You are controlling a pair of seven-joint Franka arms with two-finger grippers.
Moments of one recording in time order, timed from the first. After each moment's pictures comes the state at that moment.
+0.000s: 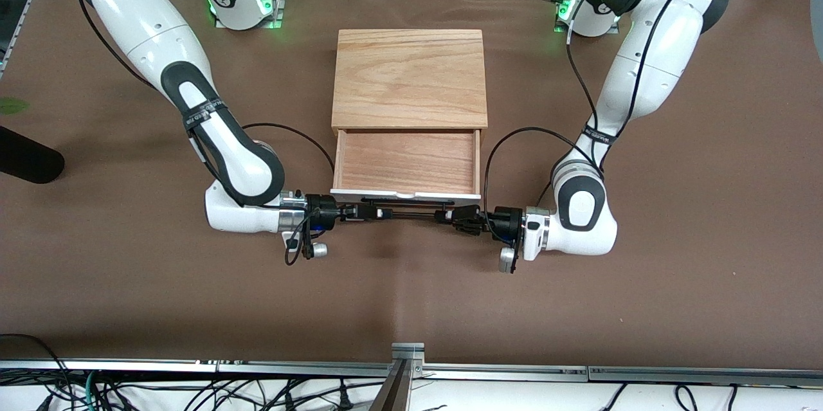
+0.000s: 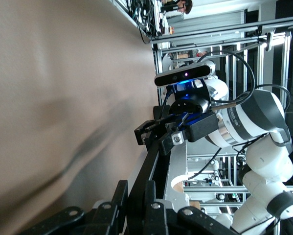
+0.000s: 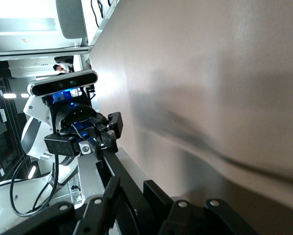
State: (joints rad) left arm -0.14 1.04 -0.21 -1.23 -1.38 1.89 0.76; right arm 0.04 0.97 0.48 -1.35 1.05 2.25 -0.34
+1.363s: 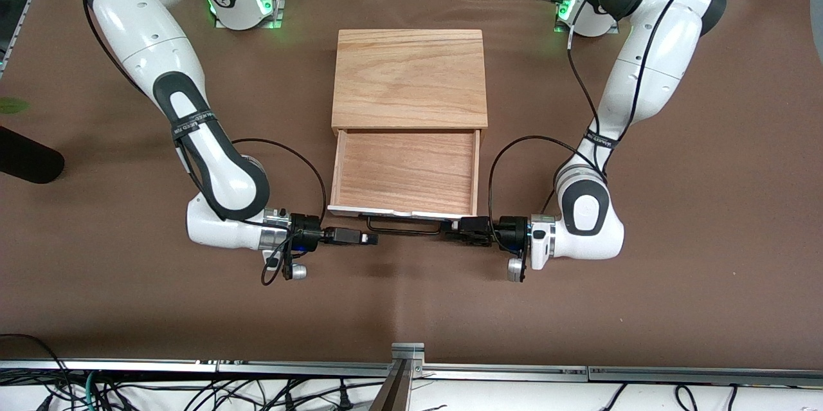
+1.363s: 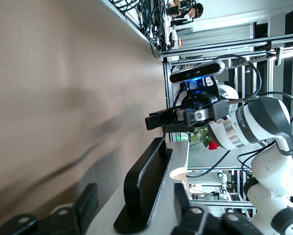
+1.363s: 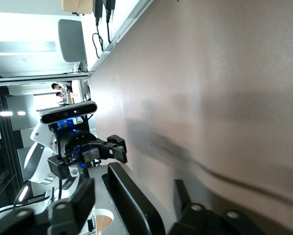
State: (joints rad) left arm -0.14 1.06 -0.19 -1.20 -1.38 1.93 0.73; right arm 0.05 1.00 0.43 -1.23 1.03 2.26 -0.31
